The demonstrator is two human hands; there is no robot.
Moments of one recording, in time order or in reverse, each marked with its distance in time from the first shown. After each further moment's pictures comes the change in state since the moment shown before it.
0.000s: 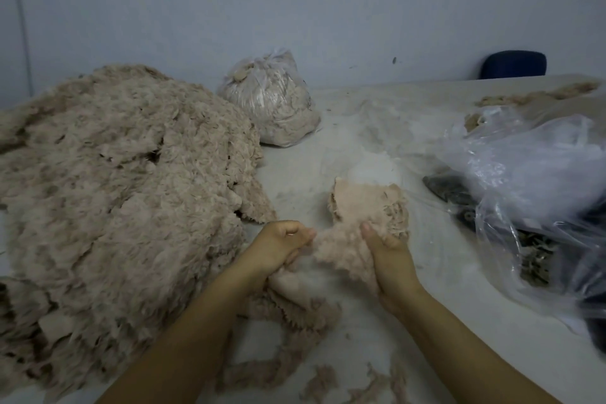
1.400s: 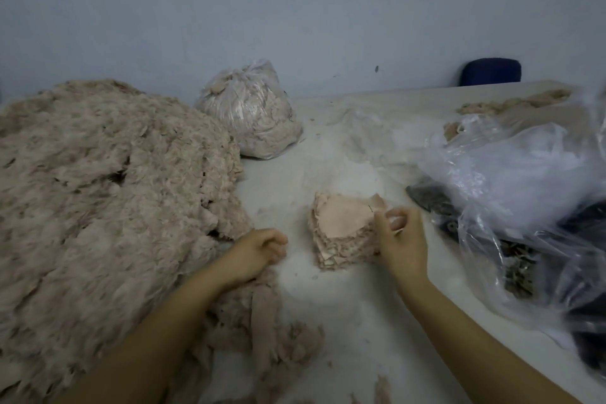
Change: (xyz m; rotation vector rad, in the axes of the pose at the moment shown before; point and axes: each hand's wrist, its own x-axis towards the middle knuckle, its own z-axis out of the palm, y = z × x) left_hand 0.038 -0.003 -0.012 0.182 -0.053 -0.014; right_hand 0.058 -0.014 -0.041 -0.569 0.351 -0.333
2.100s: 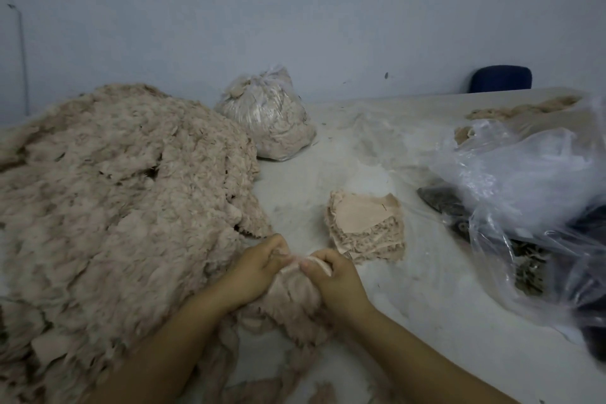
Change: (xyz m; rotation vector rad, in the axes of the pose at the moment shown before) left_hand -0.041 -0.023 -0.012 0.357 0.079 0.256; right_hand -0.094 -0.027 0.060 0.145 -0.537 0.035
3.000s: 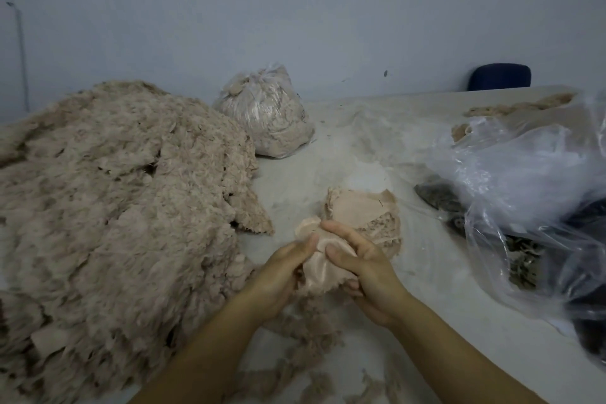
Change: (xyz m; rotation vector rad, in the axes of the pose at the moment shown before) left_hand -0.005 0.049 0.038 -1.112 -0.124 -0.277; right_hand -0.010 -0.017 -0.050 0.671 -0.256 0.087
